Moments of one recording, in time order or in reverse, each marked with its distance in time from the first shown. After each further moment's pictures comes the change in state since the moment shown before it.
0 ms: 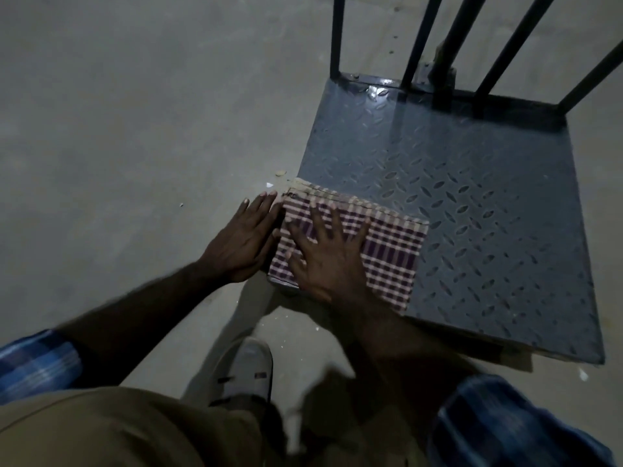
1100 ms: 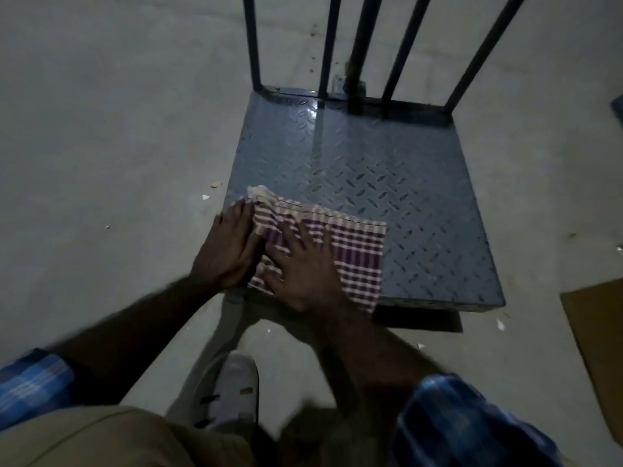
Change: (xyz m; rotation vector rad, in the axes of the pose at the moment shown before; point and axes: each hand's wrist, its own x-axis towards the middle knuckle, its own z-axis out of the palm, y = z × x) left_hand 0.028 0.068 0.028 -0.212 0.128 -0.092; right_hand -0.054 0.034 -0.004 0.022 0.069 0.081
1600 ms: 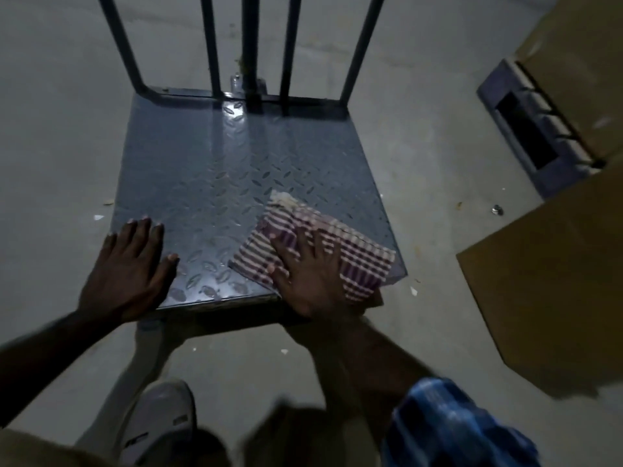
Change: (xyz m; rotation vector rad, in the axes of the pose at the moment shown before) left_hand 0.004 0.004 0.008 0.320 -0.062 0.089; right_hand -0.083 0.104 -0.015 -0.017 0.004 0.392
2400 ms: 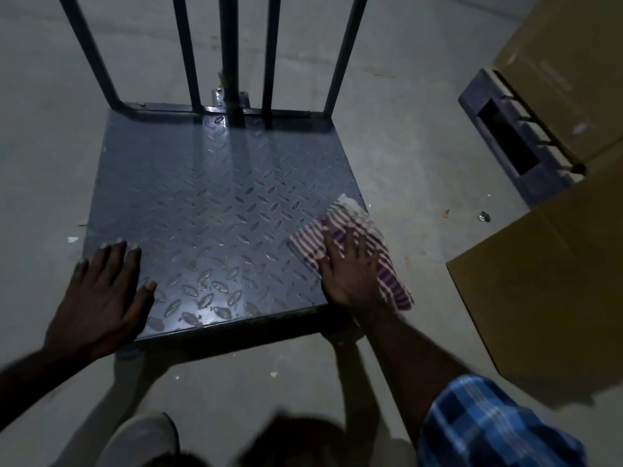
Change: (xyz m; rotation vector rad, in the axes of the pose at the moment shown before) left_hand 0.002 0.002 -0.003 0.039 -0.016 0.020; right_hand 0.015 0.082 -0.012 0.033 0.011 0.297
